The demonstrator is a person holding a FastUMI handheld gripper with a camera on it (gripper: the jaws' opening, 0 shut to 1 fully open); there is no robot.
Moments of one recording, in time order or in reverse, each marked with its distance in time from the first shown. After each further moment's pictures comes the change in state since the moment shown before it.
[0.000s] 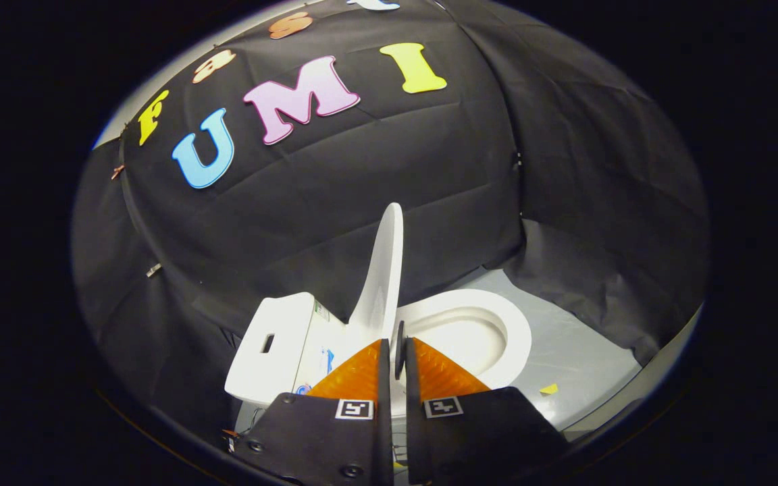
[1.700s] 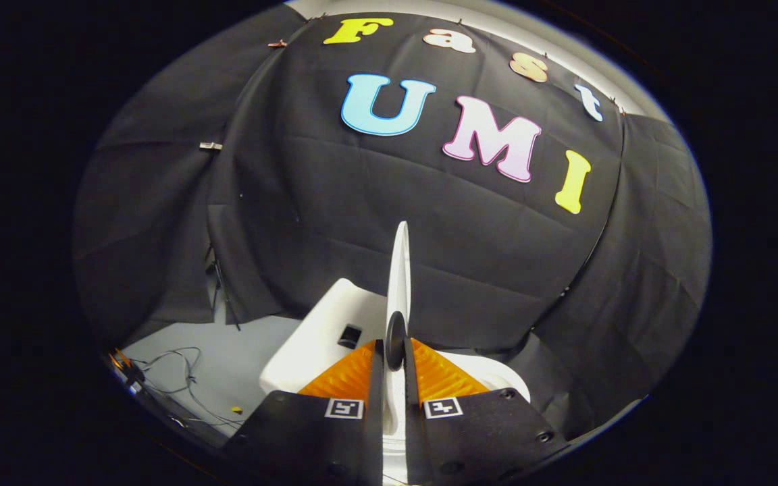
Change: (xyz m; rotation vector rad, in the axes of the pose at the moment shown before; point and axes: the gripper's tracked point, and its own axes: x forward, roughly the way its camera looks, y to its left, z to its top) arm -0.003 0.291 -0.102 -0.659 -0.215 -0.097
